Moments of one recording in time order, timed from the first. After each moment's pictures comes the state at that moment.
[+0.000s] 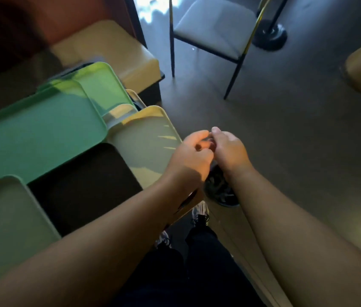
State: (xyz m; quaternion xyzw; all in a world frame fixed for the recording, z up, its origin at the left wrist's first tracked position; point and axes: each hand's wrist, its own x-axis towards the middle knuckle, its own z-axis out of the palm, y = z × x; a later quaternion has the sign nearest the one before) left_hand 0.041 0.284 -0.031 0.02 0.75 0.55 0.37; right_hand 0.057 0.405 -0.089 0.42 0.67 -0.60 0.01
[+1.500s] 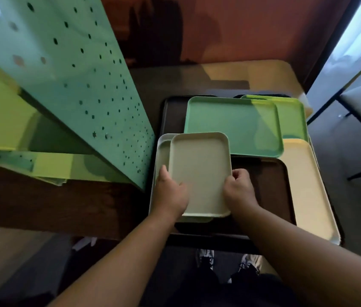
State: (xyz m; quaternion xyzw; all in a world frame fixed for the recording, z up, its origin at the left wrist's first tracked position) left_hand 0.094 -0.075 -0.030 -0.36 0.81 0.46 0.08; right_hand 0.035 0.076 -0.064 0.19 0.83 -0.48 0.19
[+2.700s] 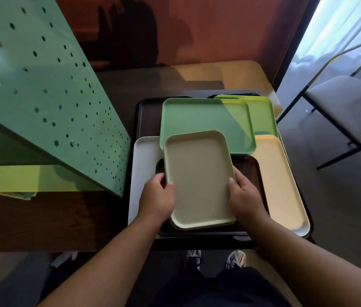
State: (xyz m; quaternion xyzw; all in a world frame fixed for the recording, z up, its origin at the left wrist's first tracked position) left_hand 0.091 -0.058 -0.035 -0.31 0.81 0.49 0.09; right_hand 0.057 0.140 -0.044 0.13 0.78 -0.58 0.17
